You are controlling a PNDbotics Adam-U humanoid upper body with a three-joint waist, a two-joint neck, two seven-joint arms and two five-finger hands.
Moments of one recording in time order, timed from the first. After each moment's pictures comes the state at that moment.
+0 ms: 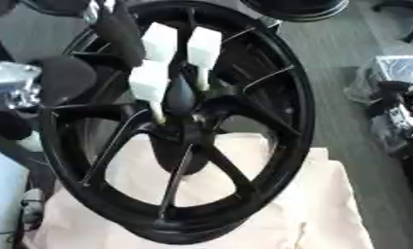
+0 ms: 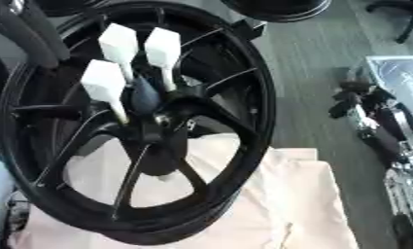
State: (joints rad) left arm -1.21 0.86 -0.62 -1.91 0.20 0.09 -0.90; right arm 0.07 -0.34 -0.35 -1.81 -0.19 -0.24 0.26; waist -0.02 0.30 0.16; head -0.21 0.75
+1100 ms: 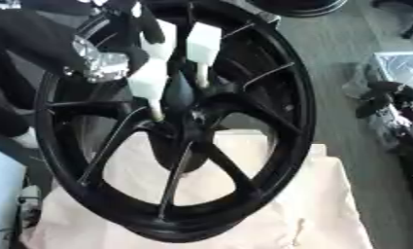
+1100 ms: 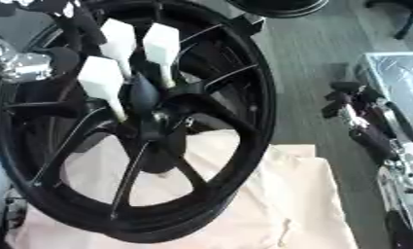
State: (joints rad) left arm -1.25 0.72 -0.69 -1.73 -0.06 0.13 -0.83; right arm 0.05 -0.33 -0.34 -1.80 -0.17 -0.24 0.27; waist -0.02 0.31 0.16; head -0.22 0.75
